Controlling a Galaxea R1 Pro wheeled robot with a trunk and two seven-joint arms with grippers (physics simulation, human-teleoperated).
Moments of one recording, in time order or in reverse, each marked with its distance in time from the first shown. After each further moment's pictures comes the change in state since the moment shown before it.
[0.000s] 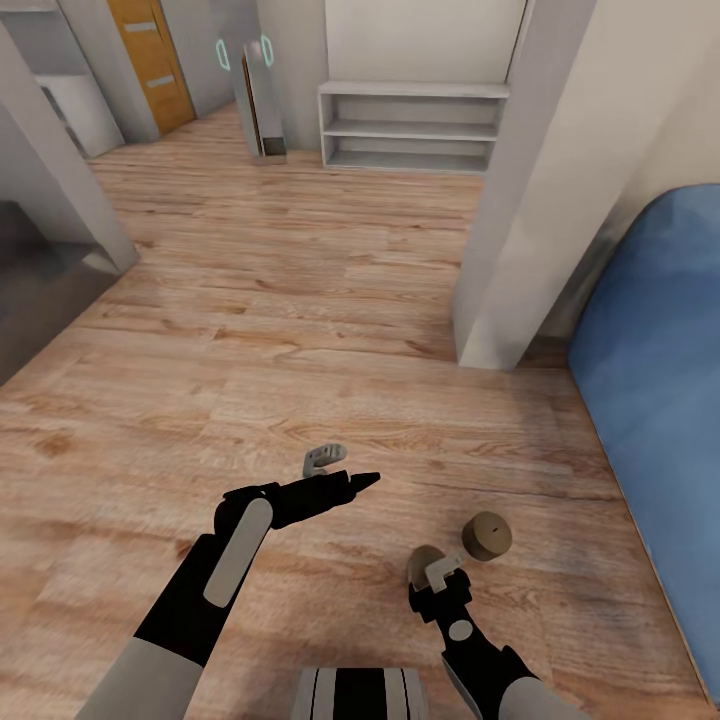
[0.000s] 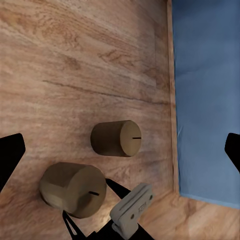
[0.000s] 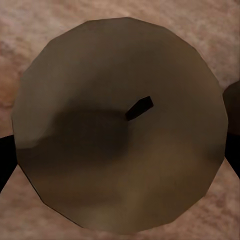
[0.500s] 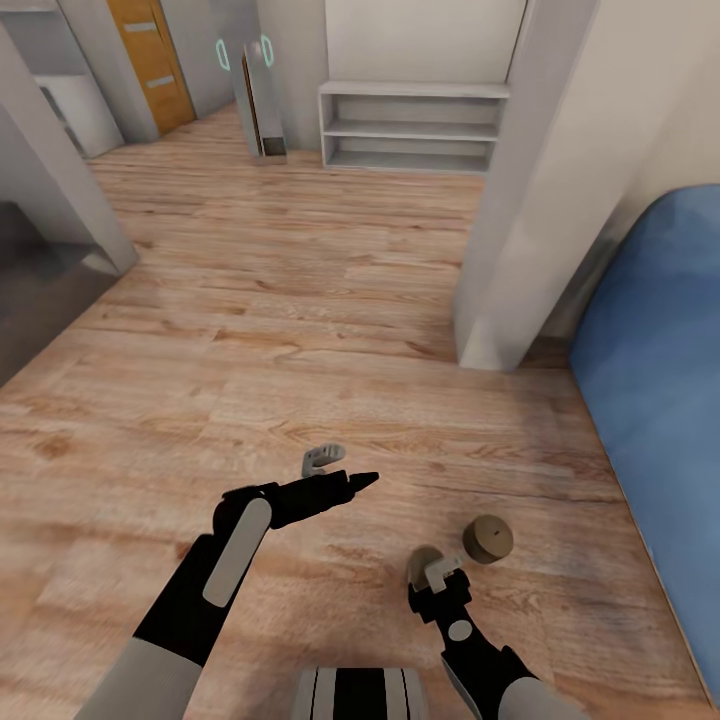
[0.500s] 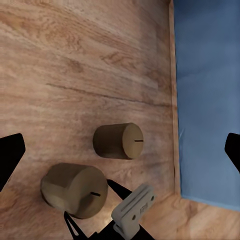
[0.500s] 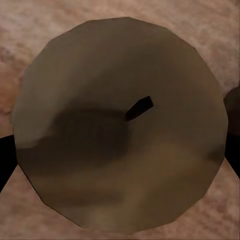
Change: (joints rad) left arm 0.000 0.002 0.004 0.001 -0.002 0.000 0.000; right arm 0.000 0.001 0.000 0.001 0.001 0.002 0.000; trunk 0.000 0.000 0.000
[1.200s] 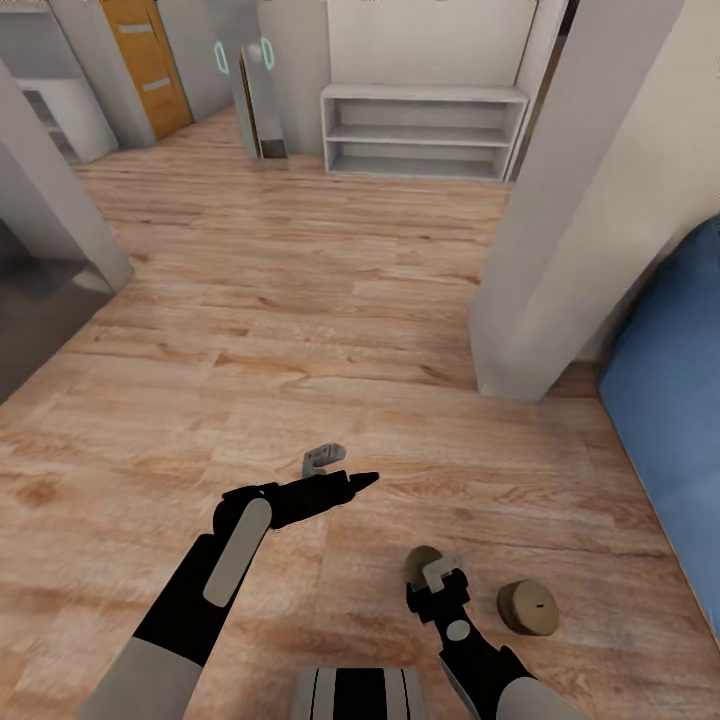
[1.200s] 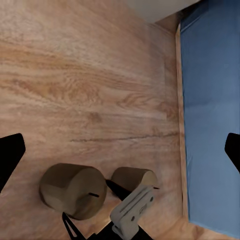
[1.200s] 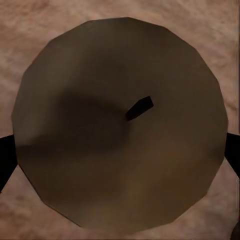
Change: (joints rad) left arm 0.000 0.000 -0.001 0.000 -0.001 0.000 0.000; right arm 0.000 0.005 0.001 0.000 0.001 0.000 0.000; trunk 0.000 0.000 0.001
